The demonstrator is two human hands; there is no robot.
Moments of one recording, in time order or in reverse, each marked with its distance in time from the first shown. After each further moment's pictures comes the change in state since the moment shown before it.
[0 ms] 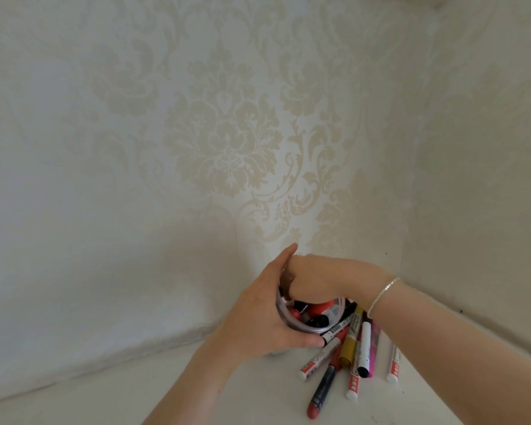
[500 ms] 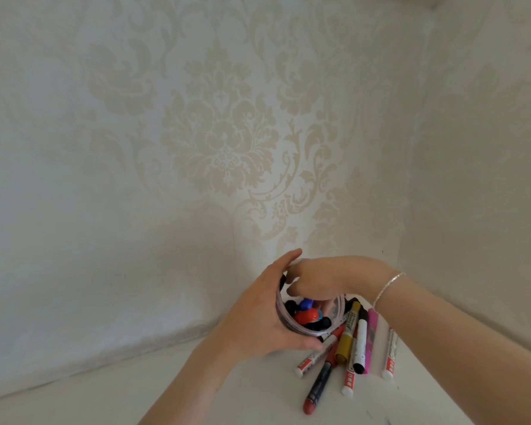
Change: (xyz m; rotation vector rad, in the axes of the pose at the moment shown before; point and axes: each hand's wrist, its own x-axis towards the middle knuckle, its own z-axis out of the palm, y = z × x) left_hand -0.001 0.004 0.003 0.002 -0.035 -0.015; right_hand -0.011 0.005 -0.006 0.069 -0.097 0.097
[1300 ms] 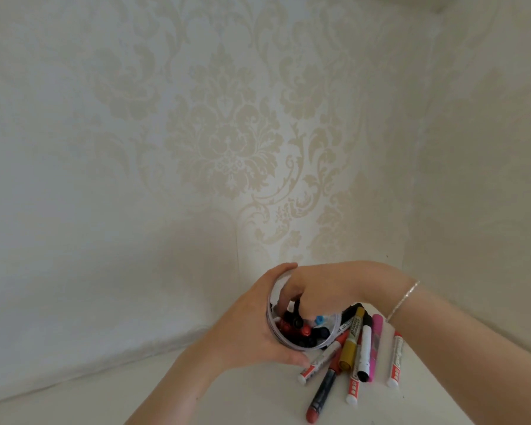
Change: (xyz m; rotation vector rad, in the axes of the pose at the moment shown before) left_hand -0.008 -0.007 -0.016 -0.016 -0.087 -0.019; right_hand -0.013 -0.001 -0.004 -0.115 -0.071 -0.240
